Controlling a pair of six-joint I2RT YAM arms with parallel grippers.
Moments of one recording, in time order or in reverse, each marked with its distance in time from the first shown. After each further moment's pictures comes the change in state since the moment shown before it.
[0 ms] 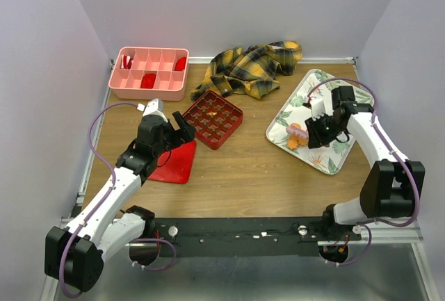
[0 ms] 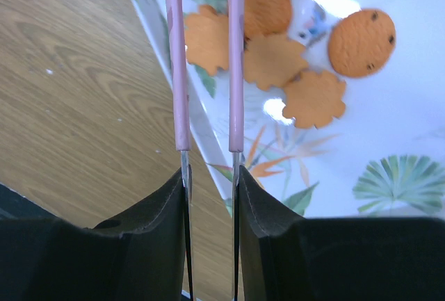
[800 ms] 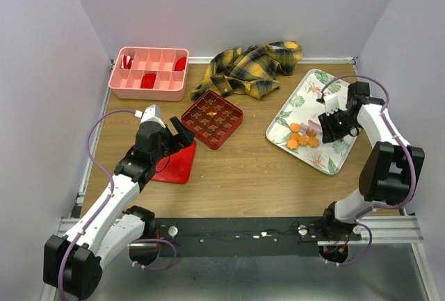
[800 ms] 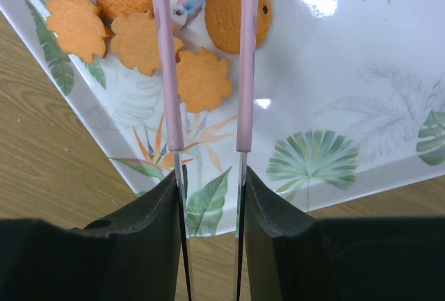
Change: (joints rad) left arm 0.003 -0.070 -0.073 0.014 0.007 -0.041; right arm -0.147 0.134 0.089 0.011 0.035 -0.141
